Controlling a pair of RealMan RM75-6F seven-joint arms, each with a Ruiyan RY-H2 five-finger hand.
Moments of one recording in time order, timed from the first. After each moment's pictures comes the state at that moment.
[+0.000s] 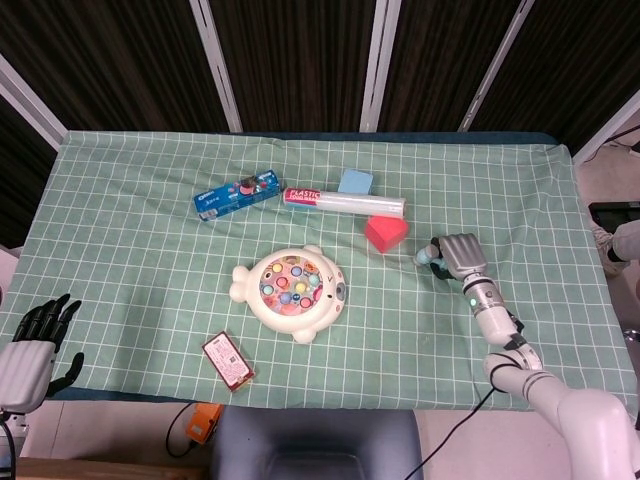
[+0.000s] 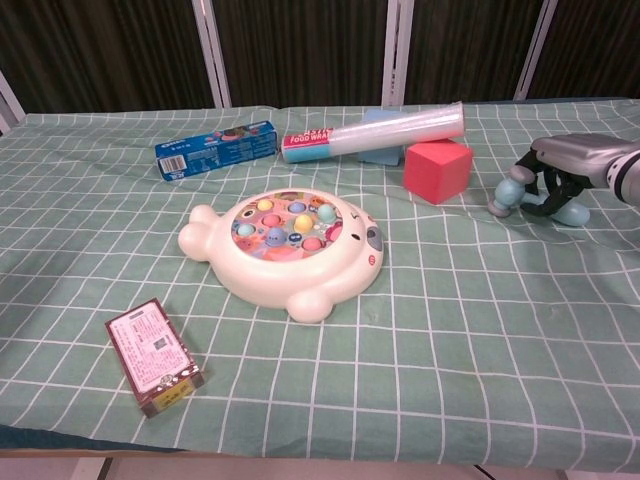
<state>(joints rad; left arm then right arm) -0.11 -1.11 -0.01 -1.62 1.52 1.45 0.09 0.74 -1.74 0.18 -0.64 -1.26 0.71 0.07</state>
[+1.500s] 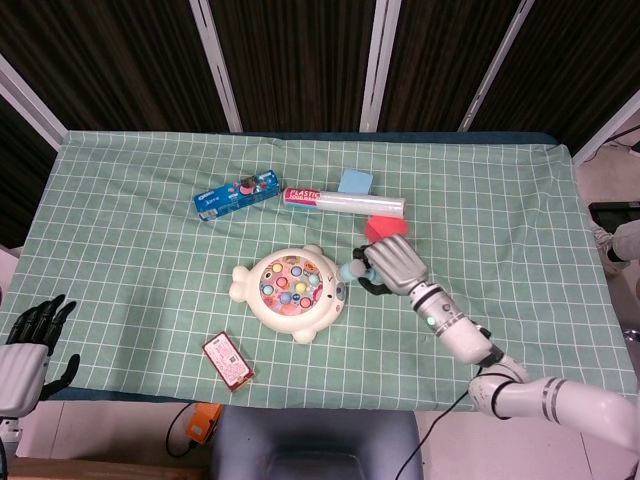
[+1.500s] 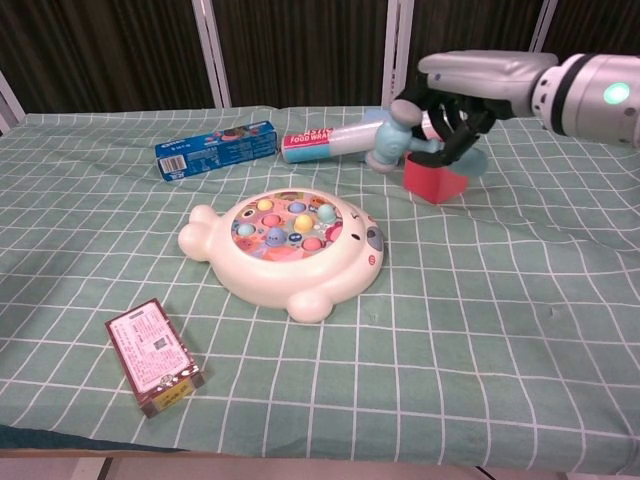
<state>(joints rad) -0.09 -1.09 0.00 -1.61 1.55 1.49 0.03 0.81 -1.39 0.25 -1.54 -1.20 0.83 -0.29</state>
